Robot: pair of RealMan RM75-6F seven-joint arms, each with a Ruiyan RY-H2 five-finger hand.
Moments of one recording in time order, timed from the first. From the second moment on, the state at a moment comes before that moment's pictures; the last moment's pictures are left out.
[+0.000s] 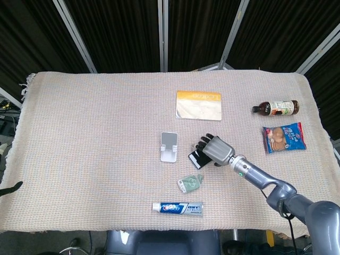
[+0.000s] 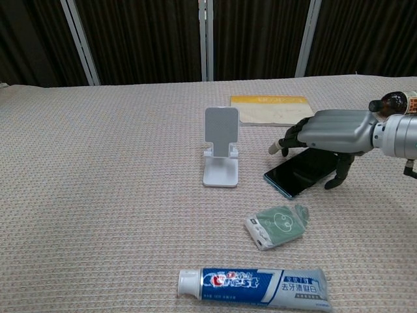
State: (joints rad) left arm -0.07 -1.10 -0.10 -1.62 1.31 1.43 0.03; right arm 0.83 -1.61 -0.03 -0.81 -1.86 0.92 0.22
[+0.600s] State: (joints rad) left arm -0.07 -1.10 -0.10 -1.61 1.31 1.42 0.03; right arm 0.84 -1.71 -0.10 -0.62 -1.86 1.01 0.20
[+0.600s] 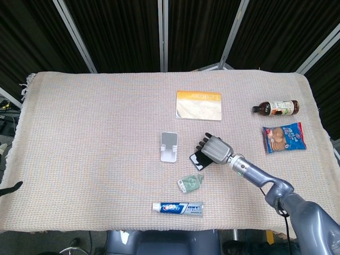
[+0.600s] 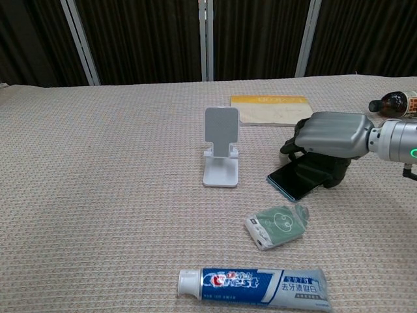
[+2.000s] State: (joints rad) left arm -0.07 -1.07 -0.10 -1.60 1.30 1.39 -0.07; right arm 1.02 -1.43 0.06 -1.09 -1.96 1.09 -0.95
